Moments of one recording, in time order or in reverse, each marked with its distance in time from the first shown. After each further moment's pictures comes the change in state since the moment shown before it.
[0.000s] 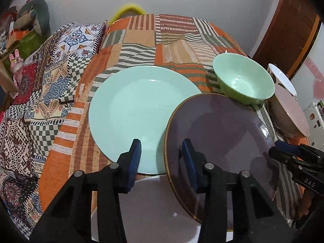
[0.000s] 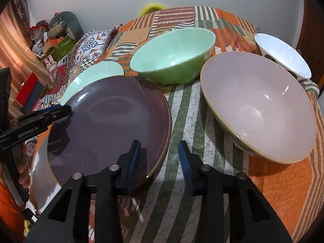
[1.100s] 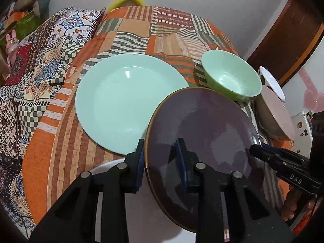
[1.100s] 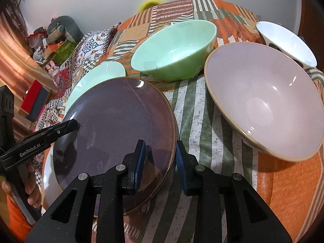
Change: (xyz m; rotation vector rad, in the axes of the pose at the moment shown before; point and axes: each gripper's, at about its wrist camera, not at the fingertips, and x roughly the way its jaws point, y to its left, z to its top) left arm -0.008 -0.008 -0.011 -0.087 0.047 -0.093; right arm 0.004 -0.005 0.005 0.076 0.042 0.070
